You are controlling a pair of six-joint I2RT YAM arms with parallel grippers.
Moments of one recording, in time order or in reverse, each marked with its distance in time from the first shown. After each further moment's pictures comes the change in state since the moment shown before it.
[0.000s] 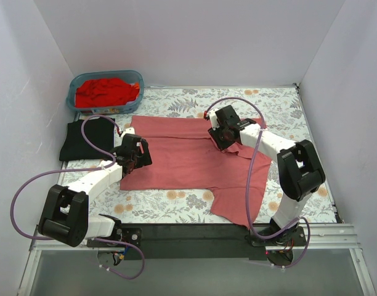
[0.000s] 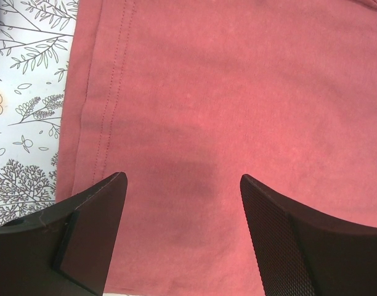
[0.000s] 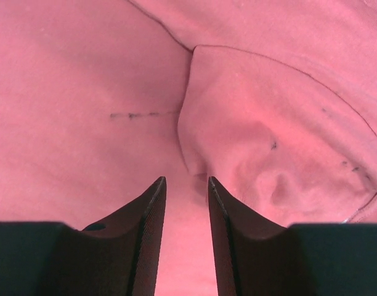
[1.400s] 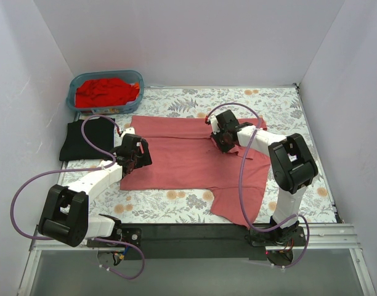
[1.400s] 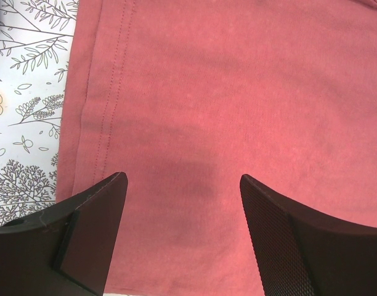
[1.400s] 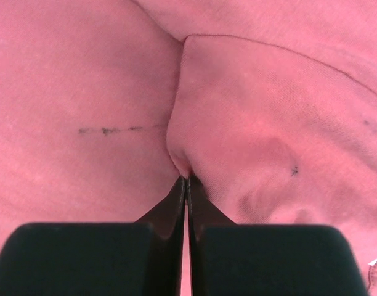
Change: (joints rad) left arm 0.000 0.000 0.000 0.000 0.000 0.002; right arm -0.031 0.113 -0.043 0.107 -0.022 0.000
